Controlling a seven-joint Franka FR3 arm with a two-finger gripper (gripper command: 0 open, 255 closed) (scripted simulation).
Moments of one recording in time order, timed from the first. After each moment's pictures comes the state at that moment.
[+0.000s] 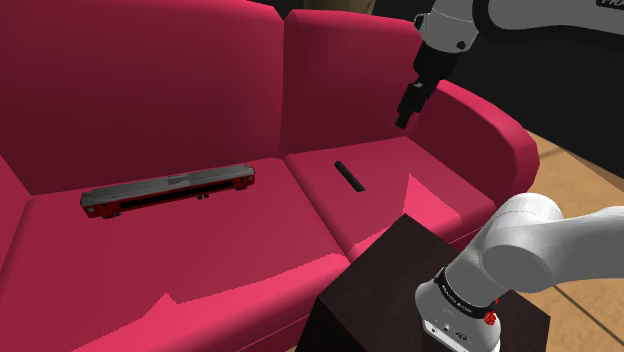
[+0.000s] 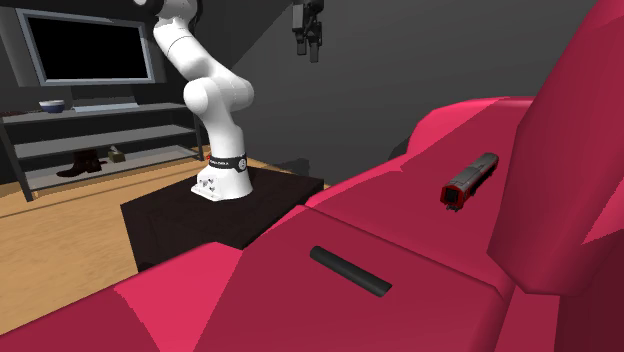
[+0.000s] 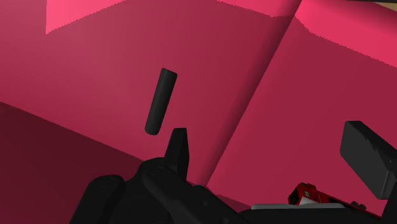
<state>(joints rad) 0.01 -0.81 0.04 -2.38 -0.11 1.63 -0.08</state>
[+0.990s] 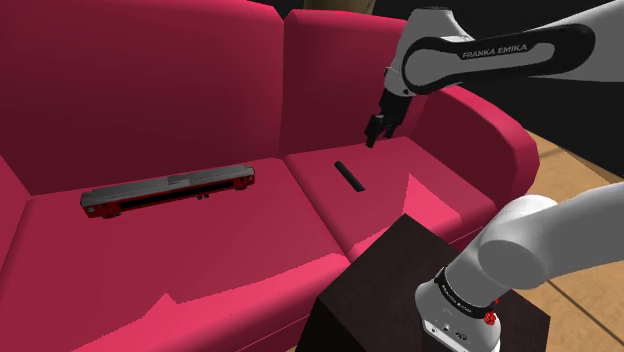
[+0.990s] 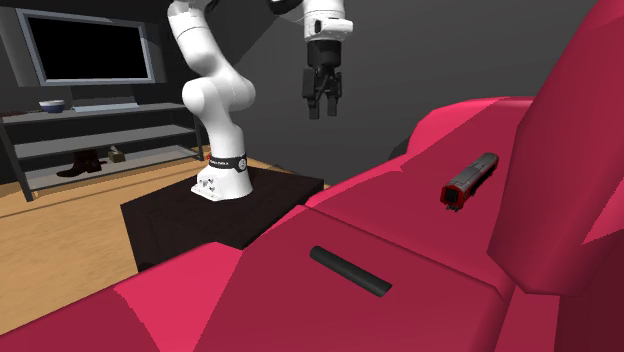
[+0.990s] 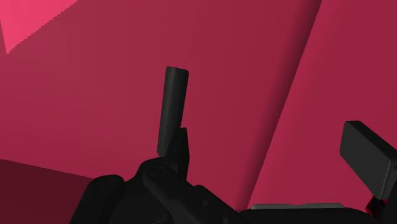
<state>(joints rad) -0.07 -0.51 -0.10 -2.51 -0.11 2.04 -0.07</state>
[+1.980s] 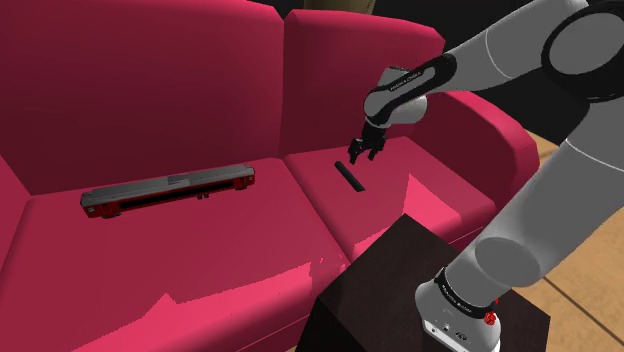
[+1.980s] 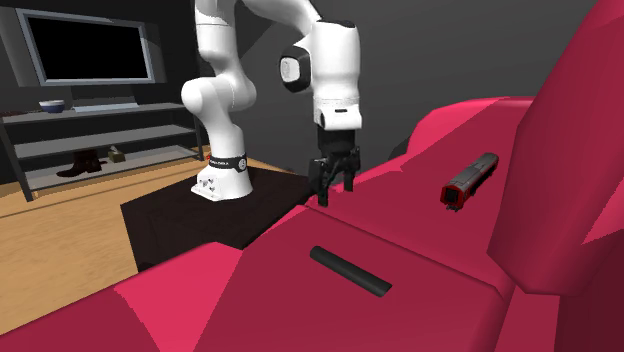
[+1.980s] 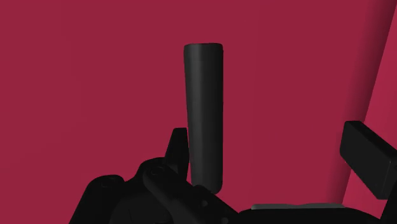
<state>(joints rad) -0.13 0.04 -0.24 -2.39 0.07 2.44 -0.17</state>
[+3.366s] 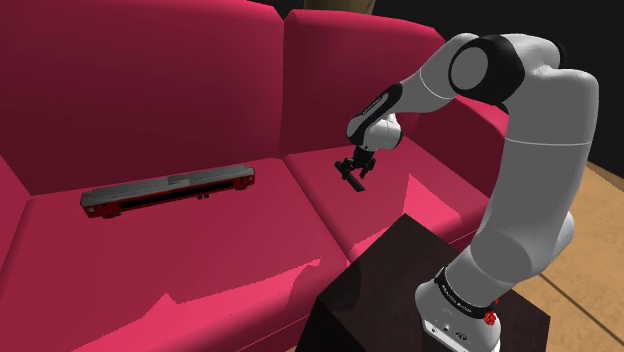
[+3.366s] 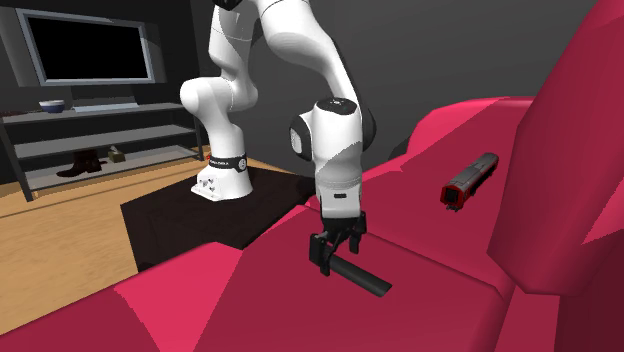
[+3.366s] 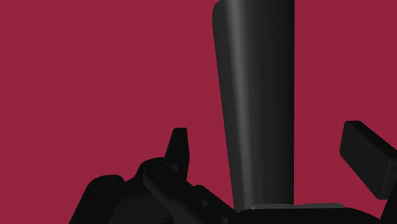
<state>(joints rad) -0.23 0.45 -0.19 -2.21 0.33 2.63 -0.33</state>
